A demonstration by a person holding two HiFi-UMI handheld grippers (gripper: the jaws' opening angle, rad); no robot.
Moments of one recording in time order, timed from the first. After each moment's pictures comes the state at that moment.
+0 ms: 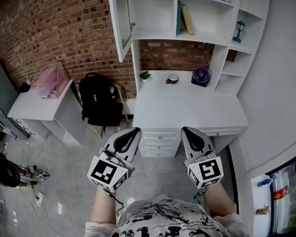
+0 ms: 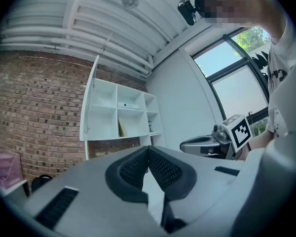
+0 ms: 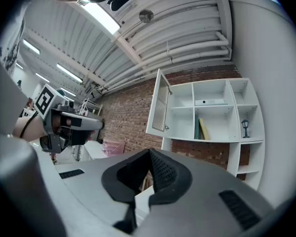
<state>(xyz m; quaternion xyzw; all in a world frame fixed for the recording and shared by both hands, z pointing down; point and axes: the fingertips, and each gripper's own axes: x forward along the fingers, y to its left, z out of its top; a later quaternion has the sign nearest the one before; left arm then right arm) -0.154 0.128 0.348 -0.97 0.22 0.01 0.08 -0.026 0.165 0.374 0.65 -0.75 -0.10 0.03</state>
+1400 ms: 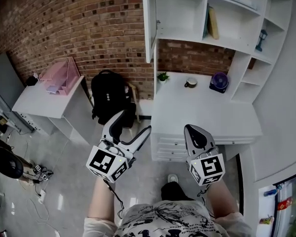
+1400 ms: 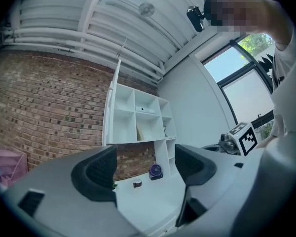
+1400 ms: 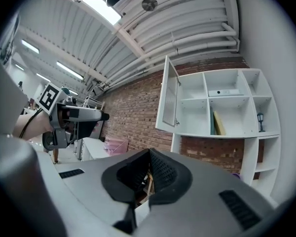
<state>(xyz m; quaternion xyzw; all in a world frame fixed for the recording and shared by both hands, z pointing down) -0.237 -0.009 0.338 -0.96 0.26 0.06 0.07 -0.098 0.036 0.388 0.64 -0.76 -0.08 0.04</state>
